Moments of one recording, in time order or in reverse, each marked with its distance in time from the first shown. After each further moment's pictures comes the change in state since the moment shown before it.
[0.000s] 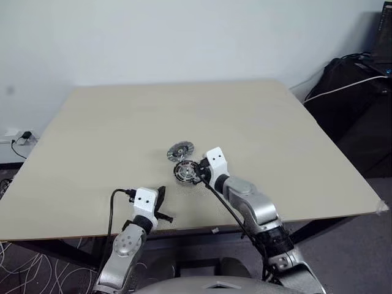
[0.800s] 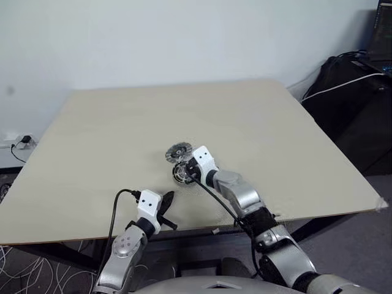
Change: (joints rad) left arm 0.001 -0.016 0.023 0.001 -0.047 0.035 -0.182; right arm -0.100 -0.023 0.029 0.192 -0.079 -0.101 0.147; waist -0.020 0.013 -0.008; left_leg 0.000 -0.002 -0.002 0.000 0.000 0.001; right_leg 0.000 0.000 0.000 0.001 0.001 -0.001
